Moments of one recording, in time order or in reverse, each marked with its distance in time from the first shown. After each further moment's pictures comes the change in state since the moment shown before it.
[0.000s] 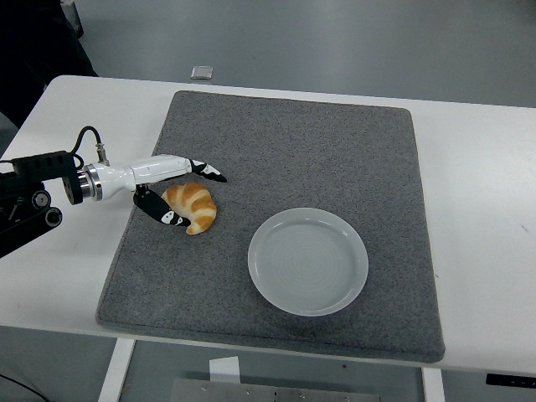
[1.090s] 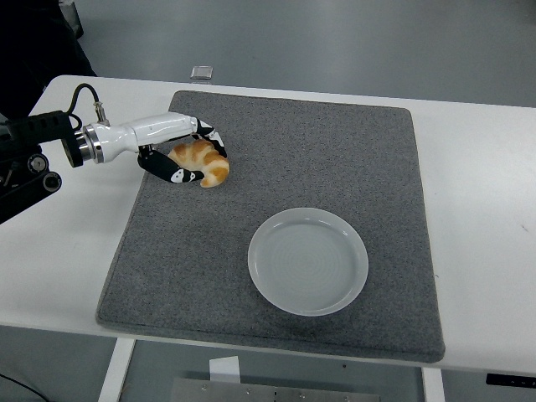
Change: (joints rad) left arm -0.135 0.020 -0.039 -0.041 -0.009 0.003 -0.007; right arm 0.000 0.000 0.000 0.000 0.000 0.000 0.000
